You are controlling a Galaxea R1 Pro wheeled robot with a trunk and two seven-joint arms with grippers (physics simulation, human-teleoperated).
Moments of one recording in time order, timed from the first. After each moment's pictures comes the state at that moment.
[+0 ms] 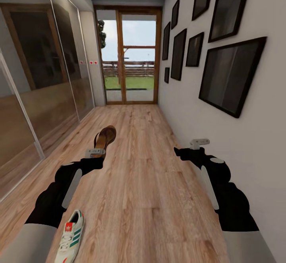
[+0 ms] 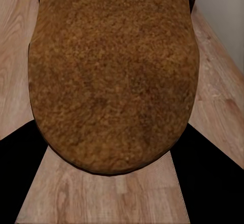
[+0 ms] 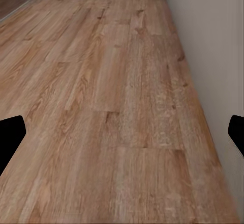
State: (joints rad) left arm -0.61 0.09 -0.05 -1.29 0.21 0.76 -0.04; right arm -0.59 0.00 0.03 -1.51 0.01 0.75 0.10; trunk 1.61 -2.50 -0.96
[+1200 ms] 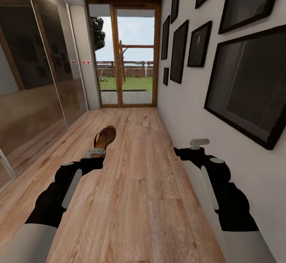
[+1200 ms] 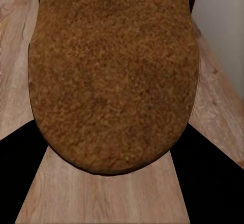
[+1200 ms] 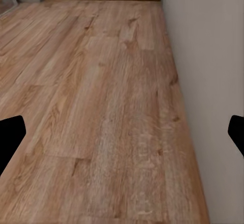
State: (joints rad) left arm -0.61 0.09 -0.05 -1.29 0.21 0.76 -0.04; right arm -0.59 0.00 0.03 -1.51 0.01 0.75 0.10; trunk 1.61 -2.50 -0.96
